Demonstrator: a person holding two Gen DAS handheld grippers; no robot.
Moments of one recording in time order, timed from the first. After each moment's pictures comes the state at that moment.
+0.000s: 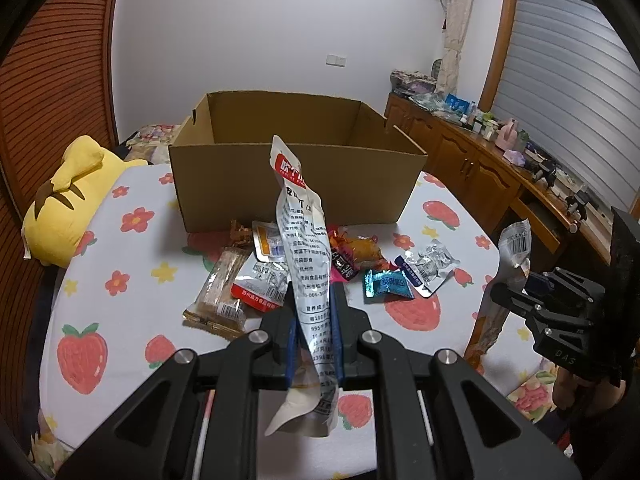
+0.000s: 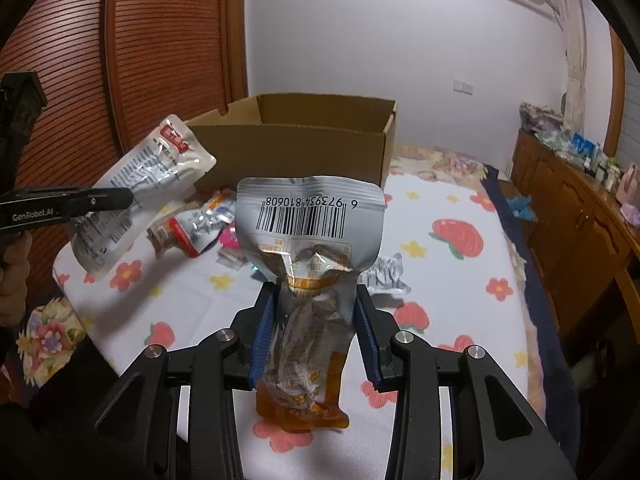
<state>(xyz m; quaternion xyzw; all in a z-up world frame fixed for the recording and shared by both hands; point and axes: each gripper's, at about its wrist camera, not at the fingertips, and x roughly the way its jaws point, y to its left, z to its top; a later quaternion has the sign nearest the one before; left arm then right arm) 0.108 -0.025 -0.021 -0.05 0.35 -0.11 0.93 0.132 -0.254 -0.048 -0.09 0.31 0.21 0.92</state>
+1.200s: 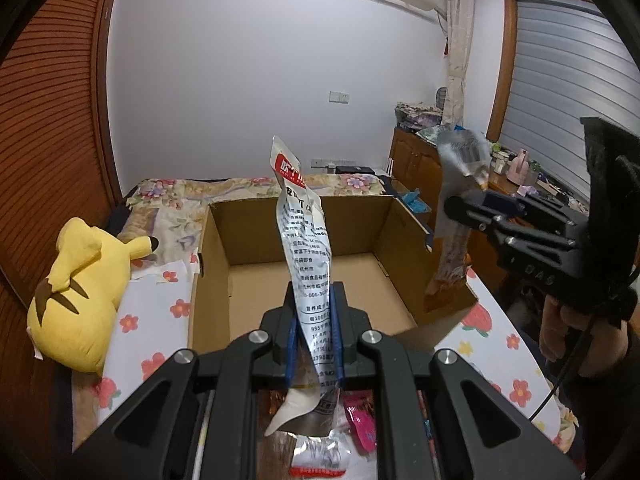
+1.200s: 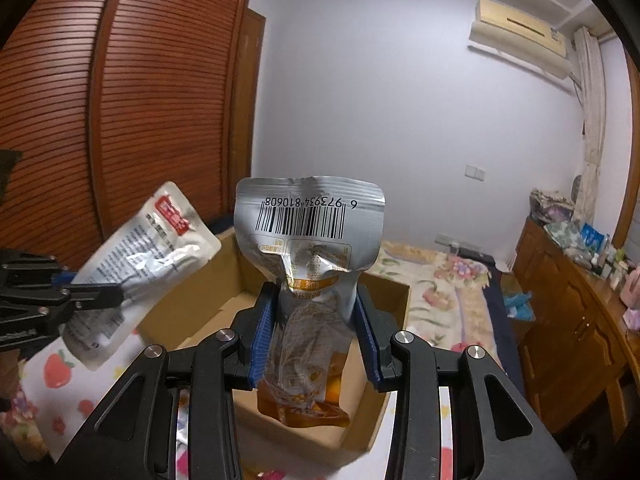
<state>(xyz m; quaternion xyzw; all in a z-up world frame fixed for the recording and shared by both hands) 0.259 0.006 0.062 -0.03 0.30 -0.11 0.95 0.312 -0.170 0.067 -0.12 0.20 0.22 0.95</state>
